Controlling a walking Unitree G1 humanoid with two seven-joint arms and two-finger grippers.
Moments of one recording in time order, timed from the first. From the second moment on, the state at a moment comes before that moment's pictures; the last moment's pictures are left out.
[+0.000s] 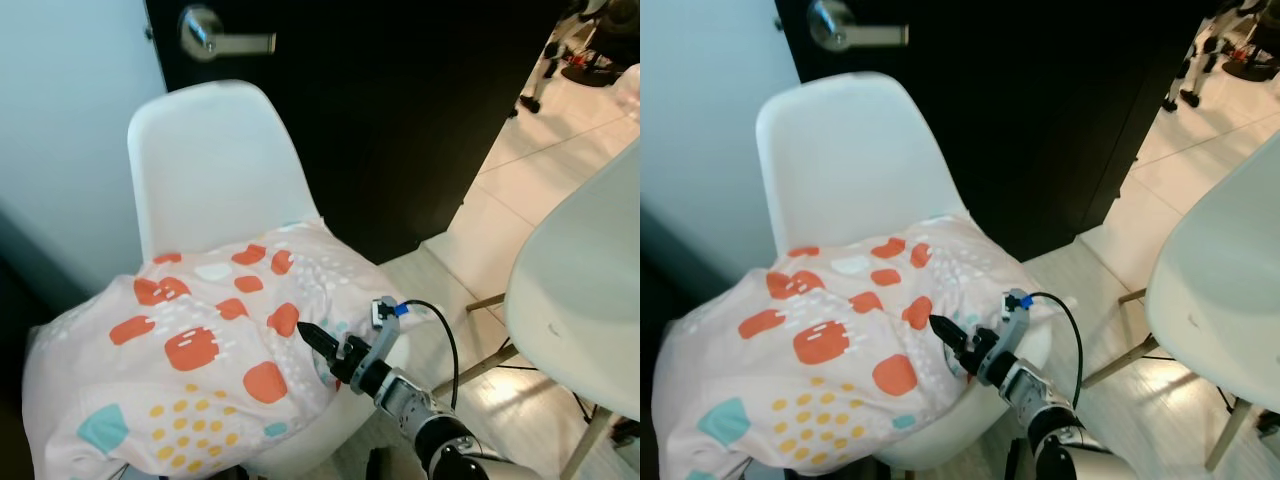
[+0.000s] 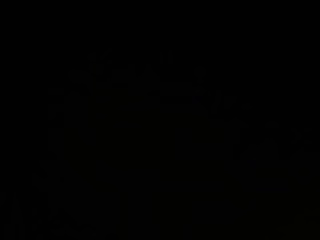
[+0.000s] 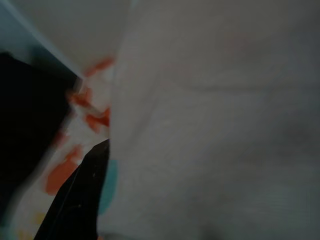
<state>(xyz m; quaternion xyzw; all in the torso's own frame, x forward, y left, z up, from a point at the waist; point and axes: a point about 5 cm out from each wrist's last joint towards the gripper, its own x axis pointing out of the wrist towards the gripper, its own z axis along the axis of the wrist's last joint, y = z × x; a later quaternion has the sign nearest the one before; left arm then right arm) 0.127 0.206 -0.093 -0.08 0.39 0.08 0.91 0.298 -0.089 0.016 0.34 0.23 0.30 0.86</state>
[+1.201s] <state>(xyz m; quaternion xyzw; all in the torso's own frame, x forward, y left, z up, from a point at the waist) 0.070 0.208 -0.111 -0.11 0.48 0.14 0.86 0.323 -0.137 0.062 0.17 0.24 0.45 0.84</state>
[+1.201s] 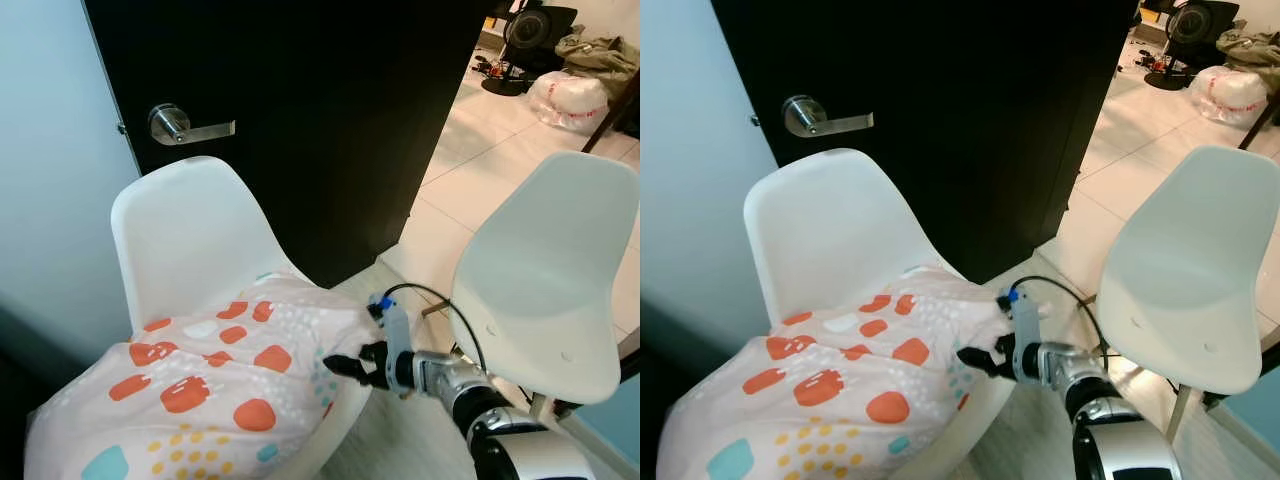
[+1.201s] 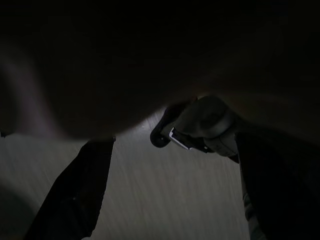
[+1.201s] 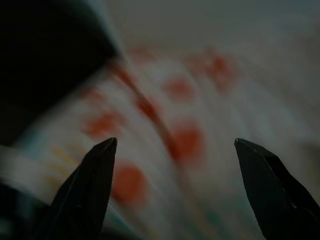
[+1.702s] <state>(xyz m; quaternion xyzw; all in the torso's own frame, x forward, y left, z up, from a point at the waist) 0.068 0.209 -0.113 -0.11 0.49 0.14 0.85 0.290 -0.087 -0.002 0.02 0.37 0.32 0.87</state>
